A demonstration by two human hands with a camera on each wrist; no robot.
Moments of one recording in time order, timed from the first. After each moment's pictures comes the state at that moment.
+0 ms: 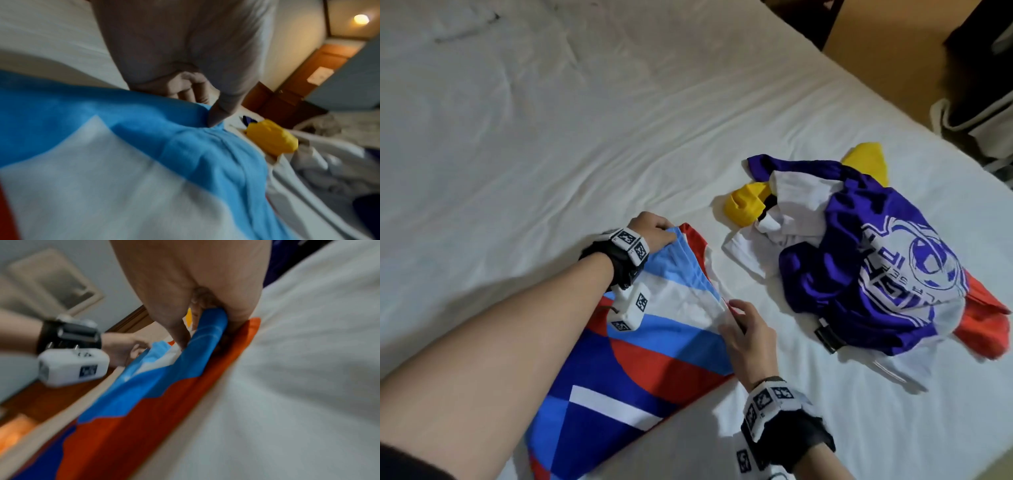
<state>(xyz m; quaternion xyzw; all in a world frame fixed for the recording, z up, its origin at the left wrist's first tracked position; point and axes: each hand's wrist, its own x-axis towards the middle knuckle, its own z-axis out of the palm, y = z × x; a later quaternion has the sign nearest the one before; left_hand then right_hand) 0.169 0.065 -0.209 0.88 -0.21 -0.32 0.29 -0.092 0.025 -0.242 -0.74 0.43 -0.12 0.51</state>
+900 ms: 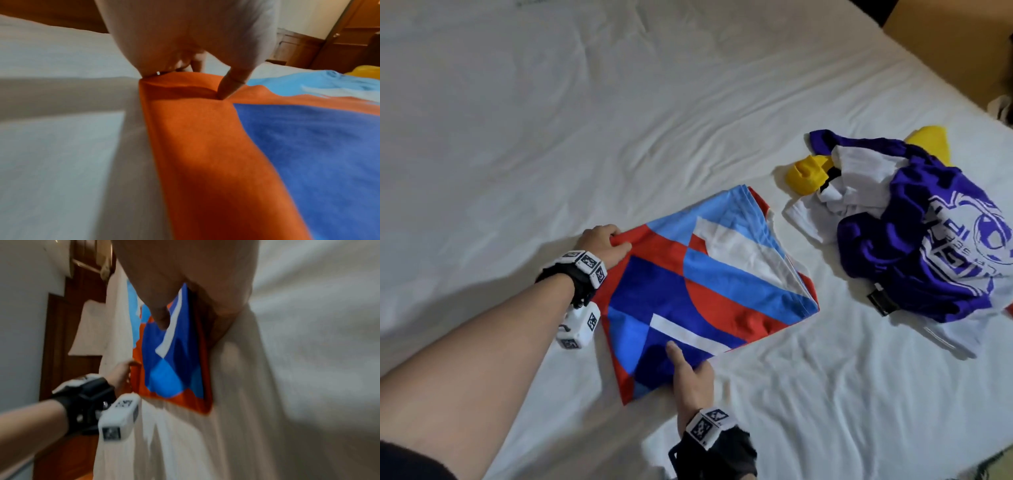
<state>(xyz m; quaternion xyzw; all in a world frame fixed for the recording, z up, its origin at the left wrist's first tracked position) 0.174 0.286 -0.222 0.95 -0.13 -0.22 0.19 -0.092 0.252 -0.252 -0.43 0.60 0.01 0.68</state>
